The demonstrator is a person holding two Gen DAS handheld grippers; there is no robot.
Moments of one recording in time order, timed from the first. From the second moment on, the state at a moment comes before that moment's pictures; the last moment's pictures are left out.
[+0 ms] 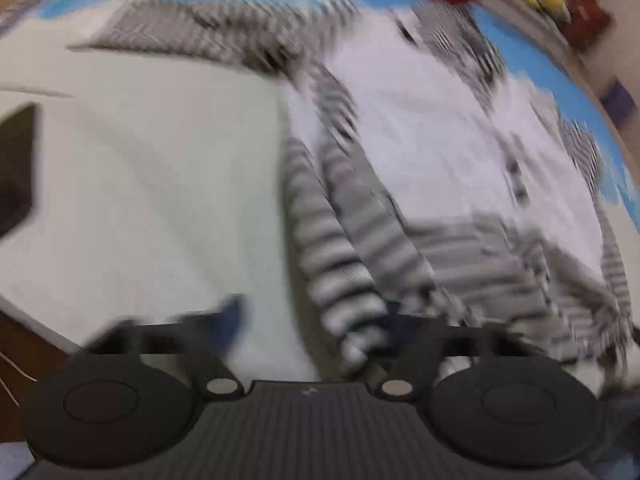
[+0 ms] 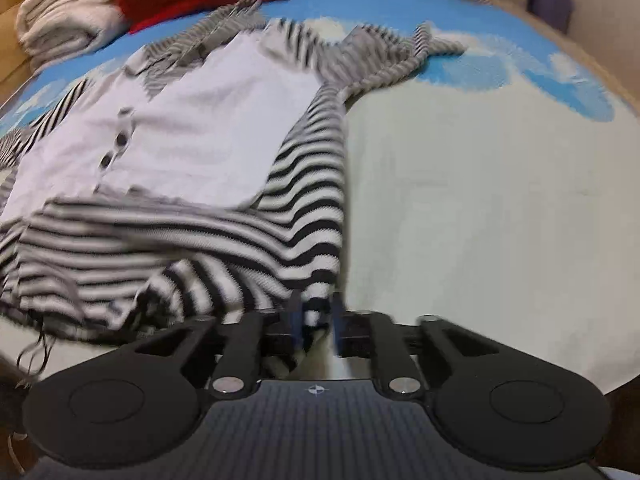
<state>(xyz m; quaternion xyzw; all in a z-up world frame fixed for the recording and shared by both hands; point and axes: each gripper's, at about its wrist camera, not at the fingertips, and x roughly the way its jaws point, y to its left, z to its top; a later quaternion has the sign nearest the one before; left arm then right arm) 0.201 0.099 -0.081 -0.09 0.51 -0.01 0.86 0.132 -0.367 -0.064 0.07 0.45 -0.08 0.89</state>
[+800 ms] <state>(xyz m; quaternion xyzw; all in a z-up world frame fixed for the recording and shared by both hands) 0.438 0.301 -0.096 -0.28 0.39 0.24 0.84 0.286 -0.392 -0.054 0.17 0.29 -0.14 0.93</state>
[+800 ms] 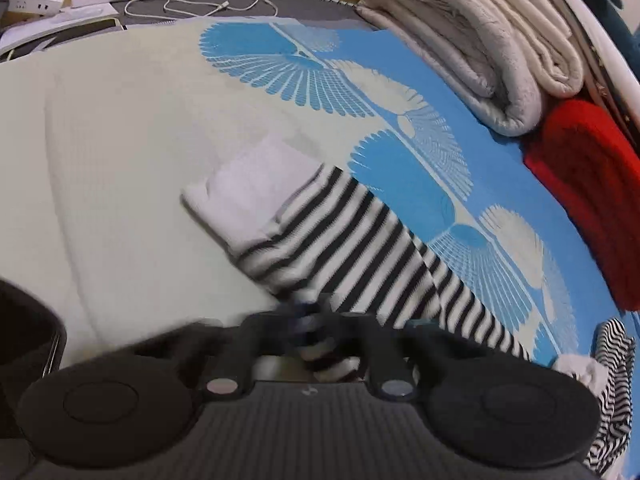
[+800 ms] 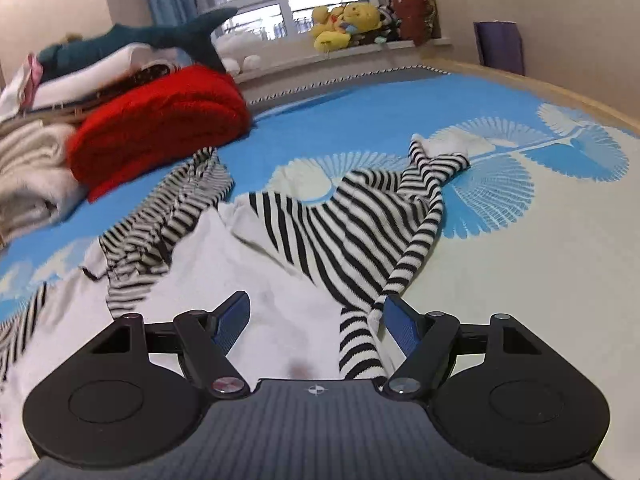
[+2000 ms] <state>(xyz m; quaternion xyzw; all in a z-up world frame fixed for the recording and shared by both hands) 0.409 0.079 -0.068 -0.14 0.44 0.15 0.87 0.463 -0.641 -0.100 0.31 0.38 -0.31 0.81</state>
